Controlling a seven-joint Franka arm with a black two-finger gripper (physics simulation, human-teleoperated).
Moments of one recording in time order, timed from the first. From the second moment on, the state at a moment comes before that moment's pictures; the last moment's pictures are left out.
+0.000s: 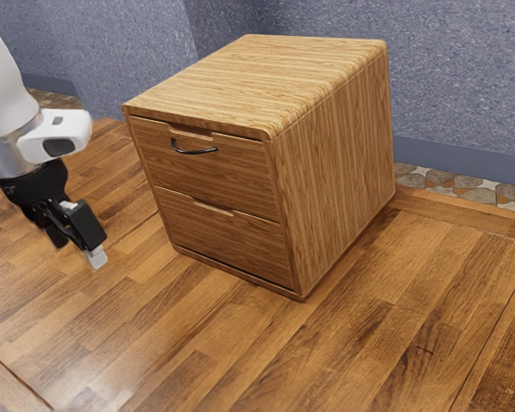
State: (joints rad) arm 0.05 -0.47 0.11 -1.95 0.05 1.61 0.24
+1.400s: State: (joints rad) arm 0.04 -0.16 0.10 -1.82 0.12 2.17 1.55
